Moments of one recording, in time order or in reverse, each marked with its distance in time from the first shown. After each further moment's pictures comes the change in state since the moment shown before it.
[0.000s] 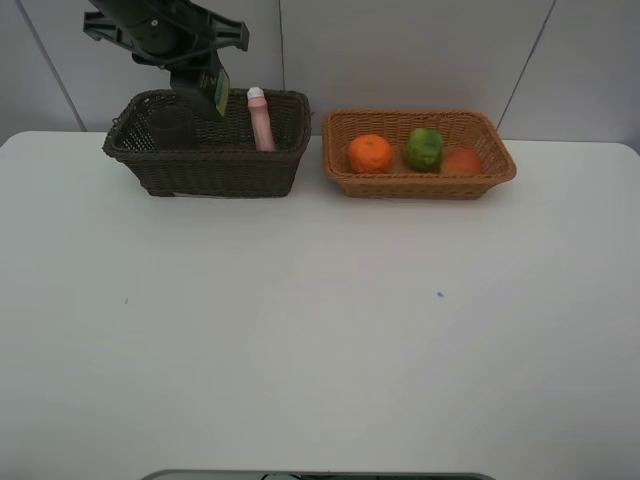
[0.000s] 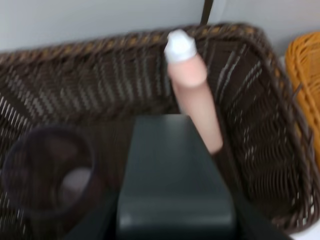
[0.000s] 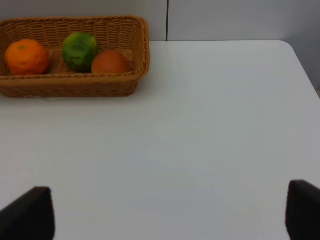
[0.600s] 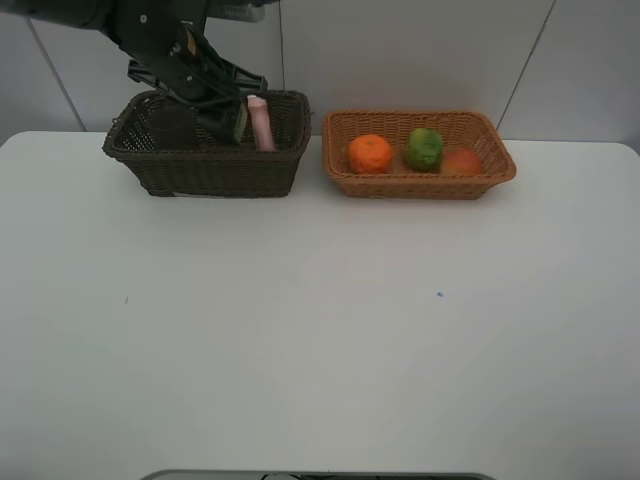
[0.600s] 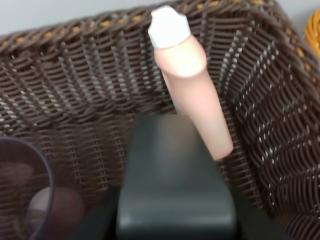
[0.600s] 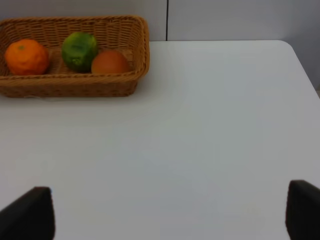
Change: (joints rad) left arm 0.021 0.169 -0.002 0.032 -0.133 0.002; right arm 0.000 0.000 0.000 0.000 0.000 0.000
